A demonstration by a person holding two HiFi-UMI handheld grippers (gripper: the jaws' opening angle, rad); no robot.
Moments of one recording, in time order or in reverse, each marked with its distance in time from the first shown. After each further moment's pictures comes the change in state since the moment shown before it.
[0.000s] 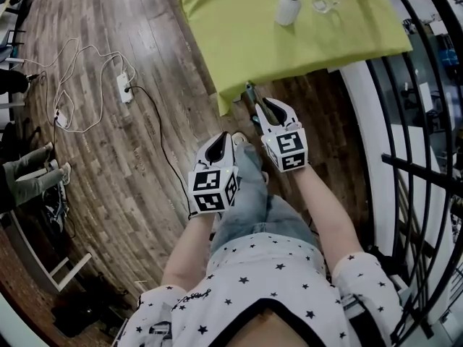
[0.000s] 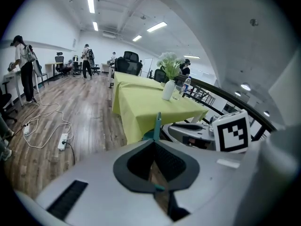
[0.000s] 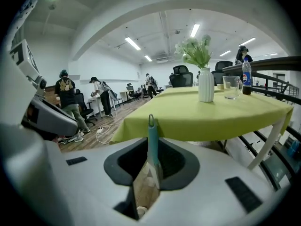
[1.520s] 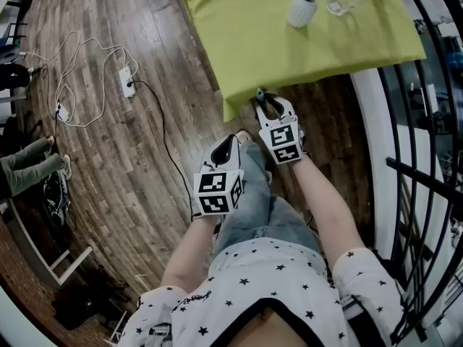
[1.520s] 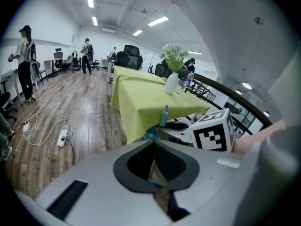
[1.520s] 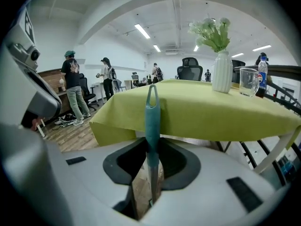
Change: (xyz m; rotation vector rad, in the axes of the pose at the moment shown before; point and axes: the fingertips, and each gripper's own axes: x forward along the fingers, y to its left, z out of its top) left arm 0.027 0.012 -0.010 -0.011 0.056 0.000; right arm 0.062 -0.006 -0.034 -0.128 0.122 0.023
